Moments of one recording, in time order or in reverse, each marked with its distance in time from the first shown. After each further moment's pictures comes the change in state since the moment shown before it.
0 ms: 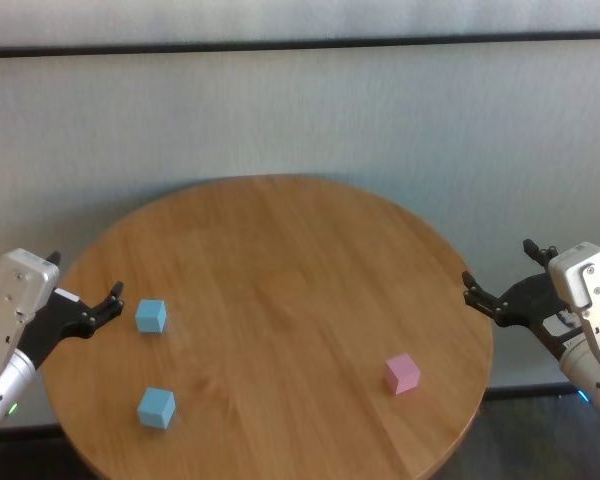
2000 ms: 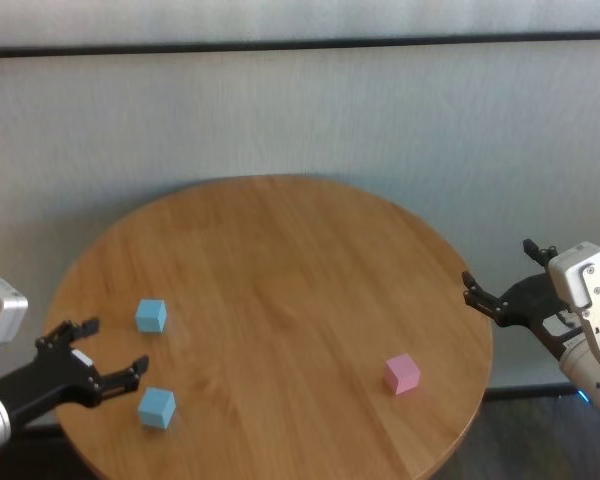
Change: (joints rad) left arm 0.112 0.135 -0.056 -0.126 -0.266 0.113 -0.398; right arm 0.000 0.000 0.000 0.000 0.000 0.000 0.000
